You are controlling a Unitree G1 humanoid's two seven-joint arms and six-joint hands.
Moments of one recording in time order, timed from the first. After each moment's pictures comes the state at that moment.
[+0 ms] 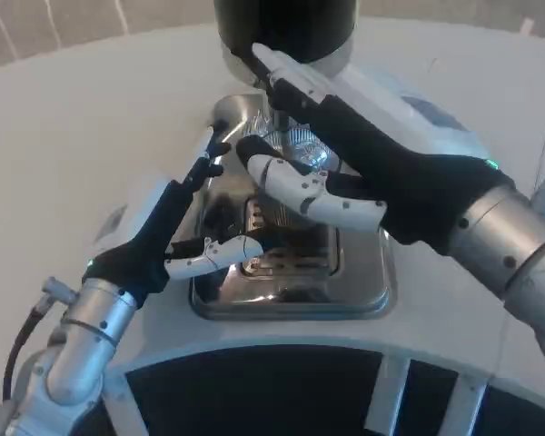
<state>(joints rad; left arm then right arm) -0.64 0.41 -0.10 0.76 0.38 -0.62 0.10 -0.66 -0.48 0.31 -0.67 -0.50 0.56 0.54</state>
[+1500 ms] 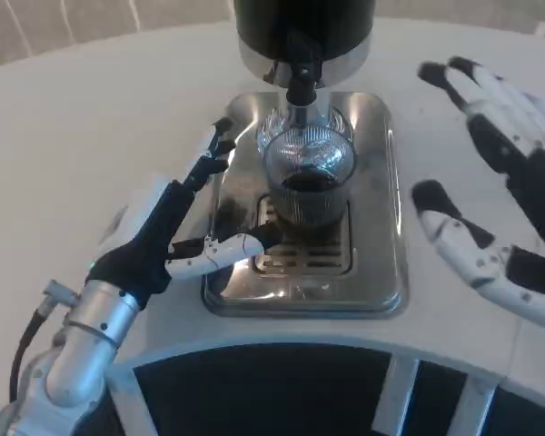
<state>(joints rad) -0.66 0.39 -0.09 0.81 0.32 -0.69 0.06 -0.05 -0.40 -0.09 -1.03 -0.67 0.32 0.47</state>
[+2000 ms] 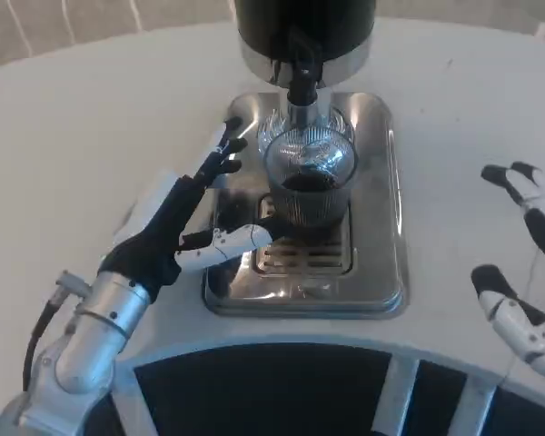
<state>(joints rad) -0.71 0.37 -0.09 0.88 0.27 -0.70 0.00 0.16 -0.23 -0.30 -1.03 -0.70 0.16 0.64</state>
